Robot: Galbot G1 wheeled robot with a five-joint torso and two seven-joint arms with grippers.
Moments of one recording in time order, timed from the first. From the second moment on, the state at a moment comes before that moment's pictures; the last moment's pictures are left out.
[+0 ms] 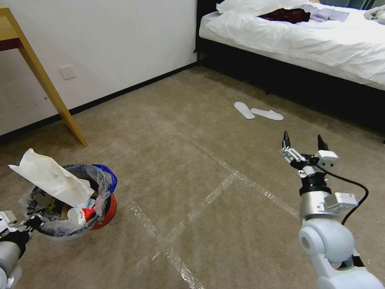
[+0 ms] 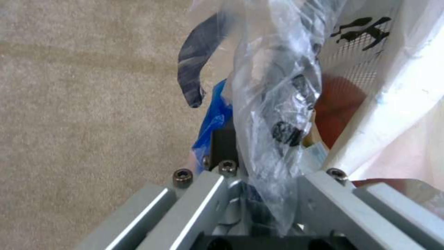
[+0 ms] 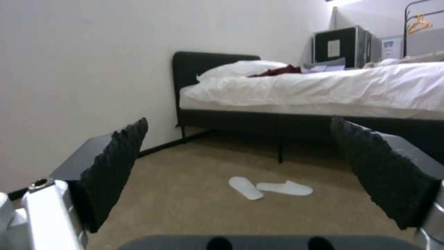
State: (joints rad) left arm 1.60 -1.27 -1.20 -2.15 -1.09 0.66 -0.33; right arm -1.36 1.19 0.57 2.12 0.38 0.08 0.27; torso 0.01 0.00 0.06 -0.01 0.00
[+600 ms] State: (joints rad) left arm 1.61 -1.23 -1.20 -2.15 -1.10 0.66 -0.33; right arm -1.34 1.20 0.54 2.07 0.39 0.09 0.27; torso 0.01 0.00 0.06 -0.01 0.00
